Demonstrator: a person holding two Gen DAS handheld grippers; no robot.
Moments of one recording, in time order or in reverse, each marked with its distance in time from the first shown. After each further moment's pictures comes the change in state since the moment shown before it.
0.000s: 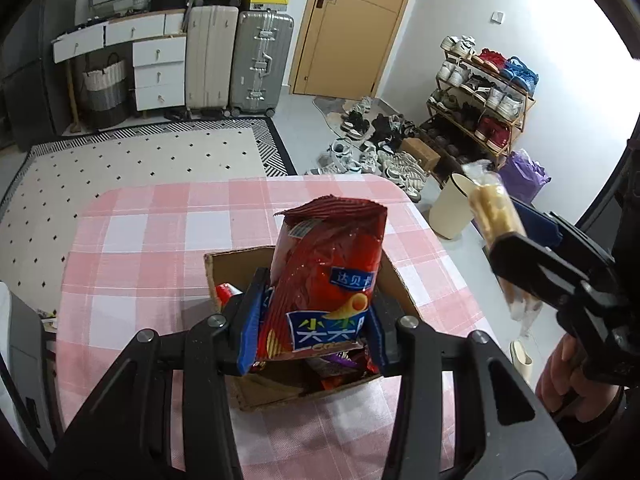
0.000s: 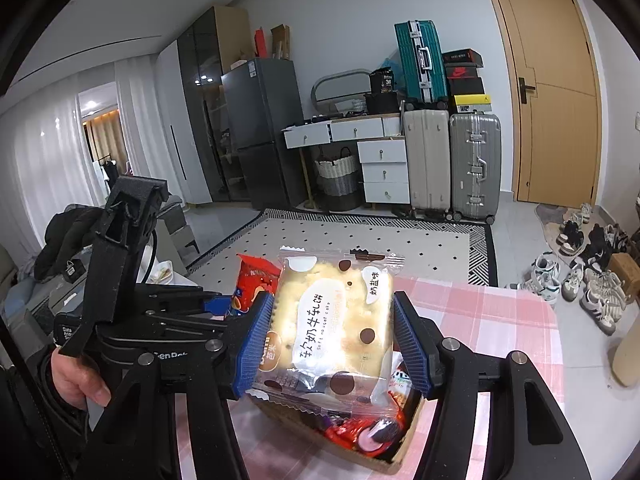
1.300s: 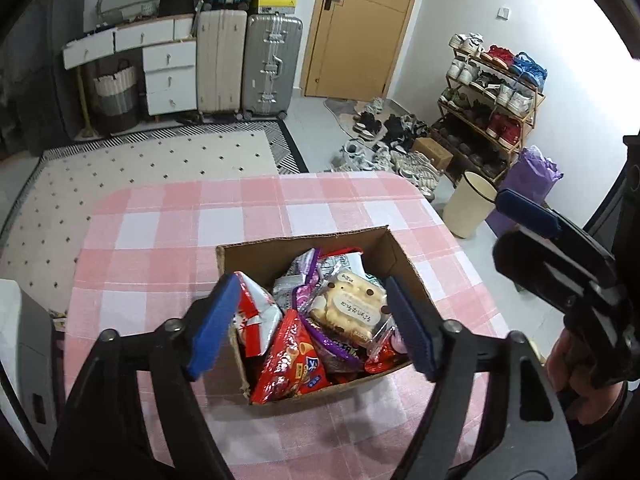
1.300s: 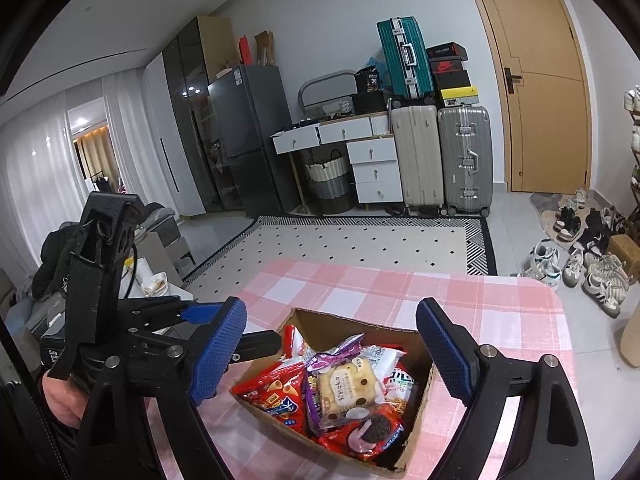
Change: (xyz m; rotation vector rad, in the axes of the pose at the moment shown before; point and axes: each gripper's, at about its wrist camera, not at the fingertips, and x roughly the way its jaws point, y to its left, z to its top) left arm 0.016 0.009 -0.023 0.018 -0.030 0.066; right arm 0.043 -0.028 -0.008 0.058 -0.026 -0.020
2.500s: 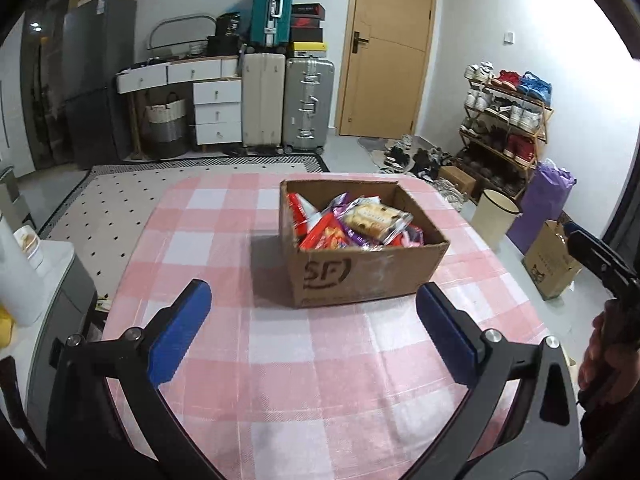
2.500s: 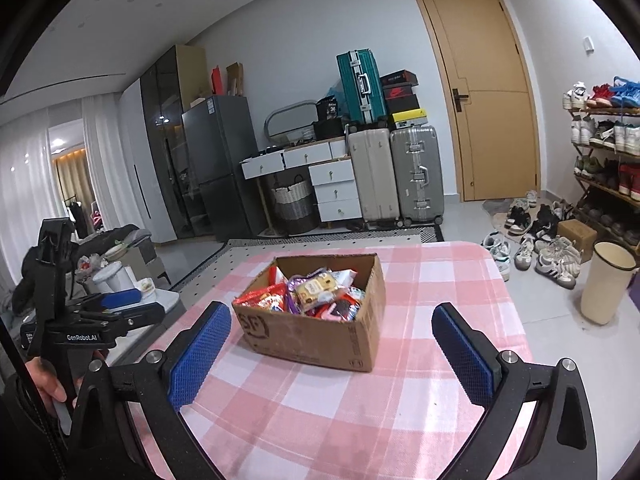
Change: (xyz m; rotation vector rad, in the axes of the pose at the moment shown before) left arm -0.141 -0.008 -0.175 -0.013 -0.188 0.143; right arm -0.181 0.020 -0.141 0.050 -0.122 -0.150
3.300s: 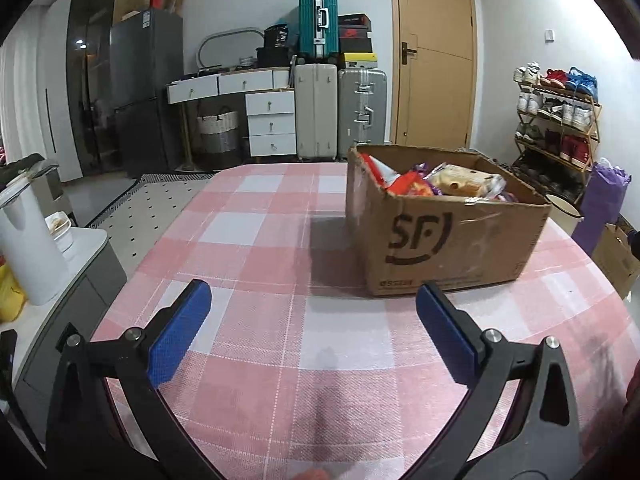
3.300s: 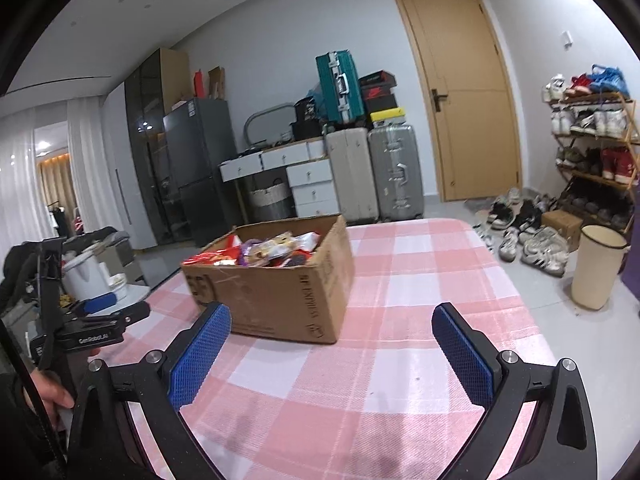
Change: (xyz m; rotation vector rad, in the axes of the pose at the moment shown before) left arm 0.097 0.030 -0.067 -0.015 -0.081 0.214; right arm 0.046 -0.032 -0.078 0.014 -0.045 -0.078
